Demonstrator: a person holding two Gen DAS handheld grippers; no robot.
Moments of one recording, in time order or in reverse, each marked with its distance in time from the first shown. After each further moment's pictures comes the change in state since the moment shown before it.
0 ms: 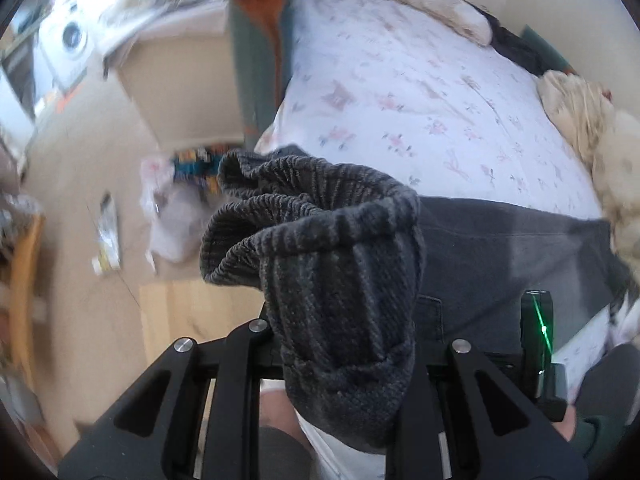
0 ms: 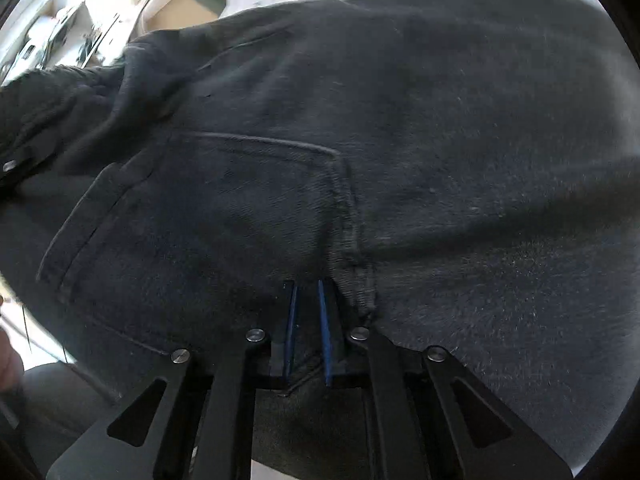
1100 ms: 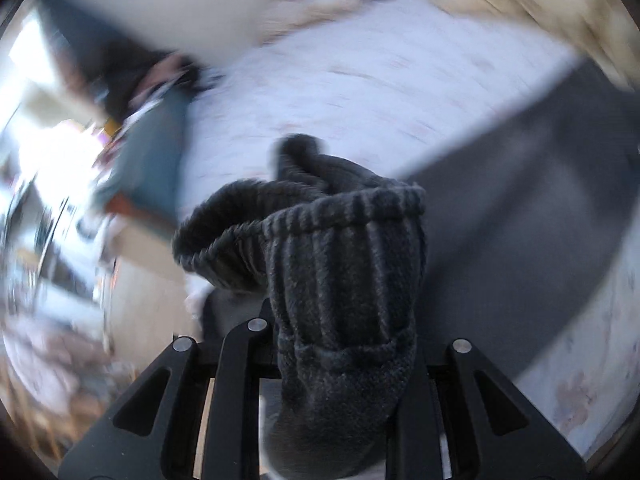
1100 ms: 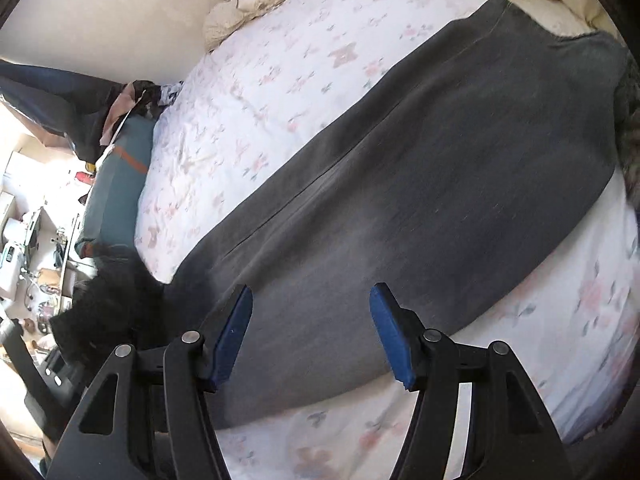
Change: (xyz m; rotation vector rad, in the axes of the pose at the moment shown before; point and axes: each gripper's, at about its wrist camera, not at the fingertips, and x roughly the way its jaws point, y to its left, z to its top) left arm 0.028 -0.315 -0.050 0.626 -0.114 0.305; right arm -0.279 -0.251 -0.073 0.437 -0.523 -0.083
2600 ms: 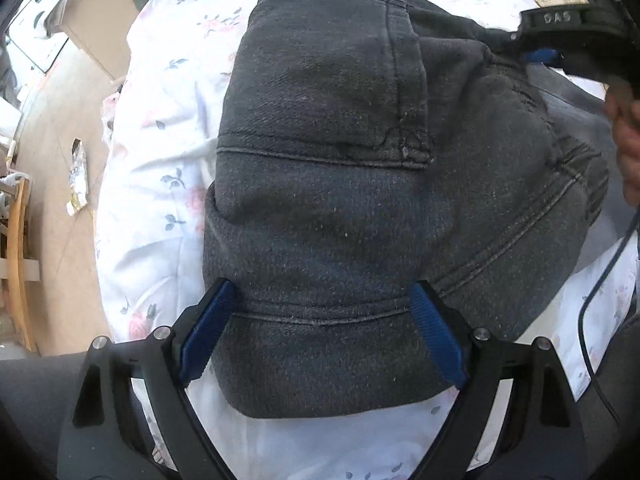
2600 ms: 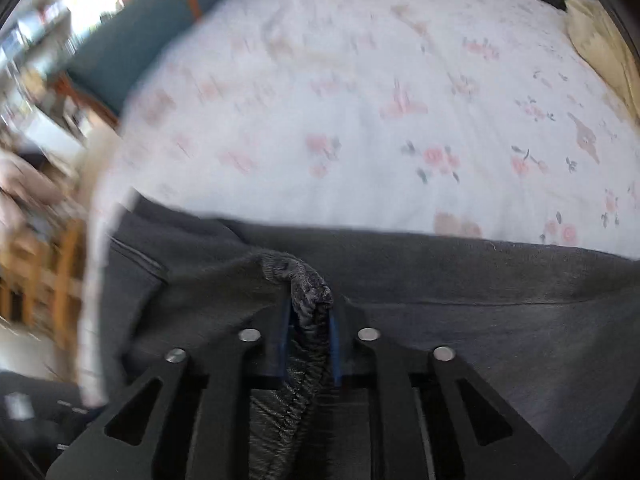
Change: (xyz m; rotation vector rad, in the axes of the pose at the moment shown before) left arm 0.086 0.056 -0.126 -0.546 0.402 -0.352; right arm 0.189 0.193 0.021 -0.649 0.274 -0.204
